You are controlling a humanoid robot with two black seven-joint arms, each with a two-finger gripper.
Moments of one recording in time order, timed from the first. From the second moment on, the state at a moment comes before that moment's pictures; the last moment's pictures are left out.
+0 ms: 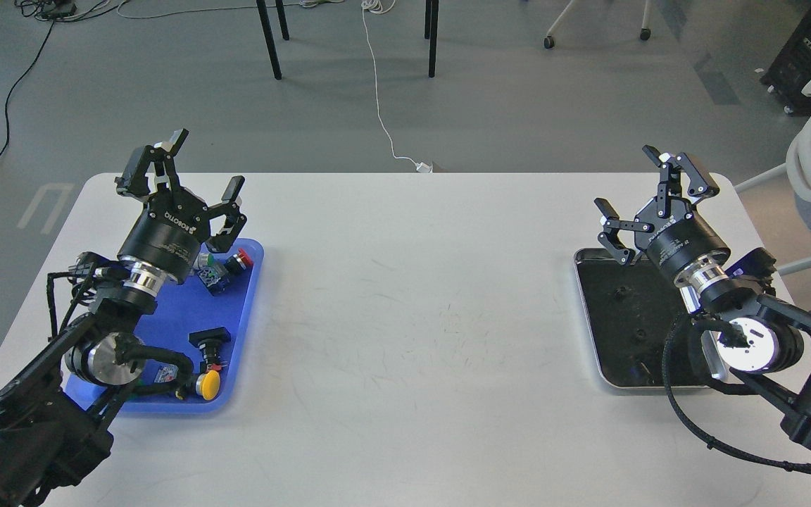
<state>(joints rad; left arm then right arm) -0.33 0.28 -1.12 -1.05 0.41 -0.38 -0.41 0.59 -0.54 0.48 1.02 0.07 0.25 0.49</state>
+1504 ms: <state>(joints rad) -0.32 0.35 -1.10 -1.05 0.42 -0.39 -0.44 1.60 -0.64 -0.85 1.00 -1.31 0.23 0.49</state>
